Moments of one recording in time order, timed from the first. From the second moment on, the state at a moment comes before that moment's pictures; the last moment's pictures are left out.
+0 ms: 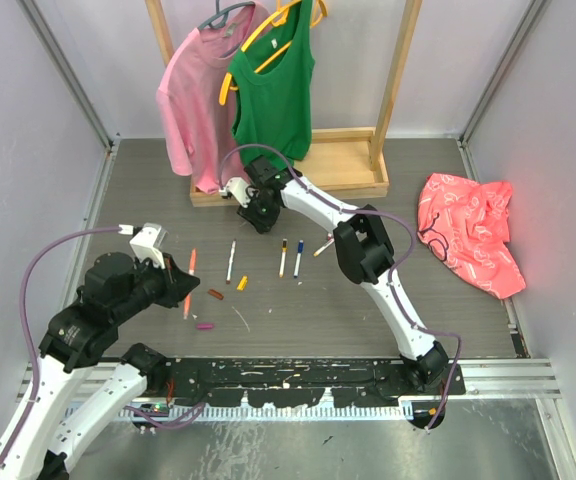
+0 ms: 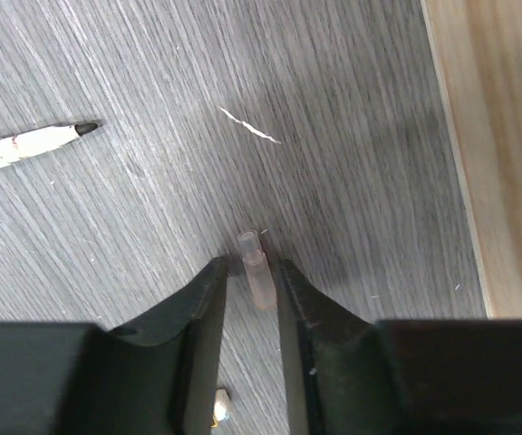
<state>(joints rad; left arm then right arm) -0.47 0.50 0.85 -0.84 0.12 -0.35 0.69 2.49 2.20 -0.81 -0.23 -0.49</state>
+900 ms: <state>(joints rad) -0.47 0.50 0.85 -0.83 0.10 -0.35 0.72 1.69 1.46 -0.46 -0.06 0.08</state>
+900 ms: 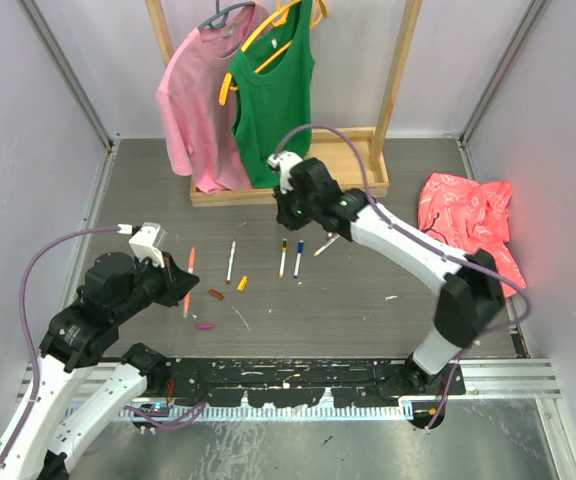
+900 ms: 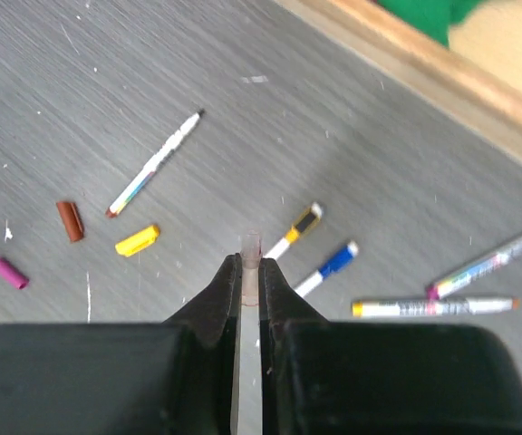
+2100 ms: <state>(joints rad) -0.47 0.51 0.85 -0.83 0.10 -0.35 0.93 1.45 0.76 -0.58 0.21 0.66</state>
